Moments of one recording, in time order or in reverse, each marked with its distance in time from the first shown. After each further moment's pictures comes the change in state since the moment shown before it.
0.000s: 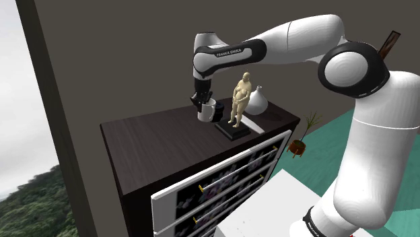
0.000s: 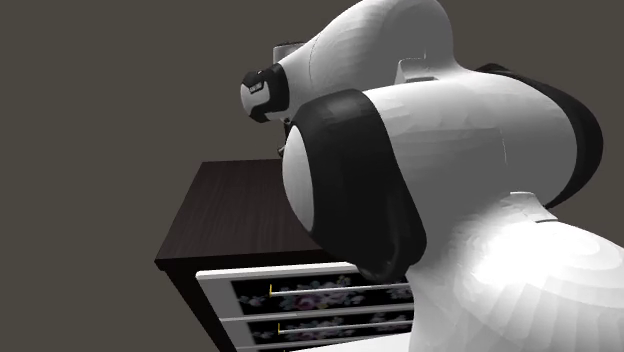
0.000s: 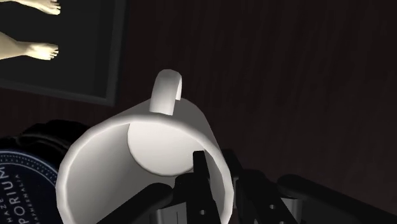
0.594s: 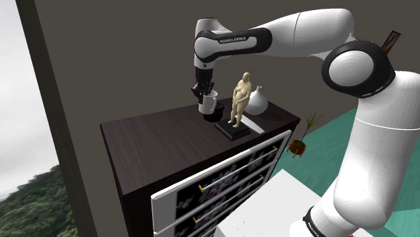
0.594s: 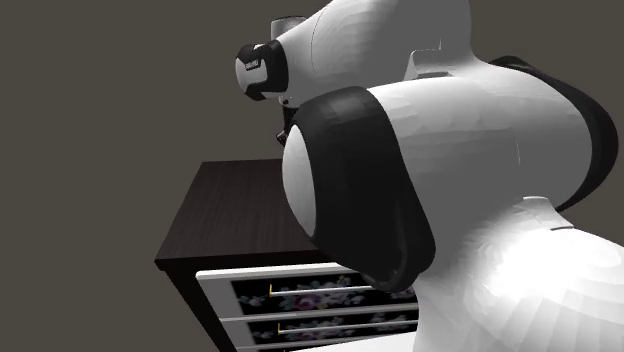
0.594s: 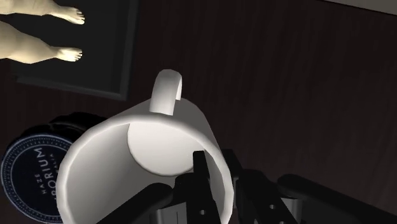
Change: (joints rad) arm 0.001 -0.023 0.002 0.088 0.005 -0.111 -0.008
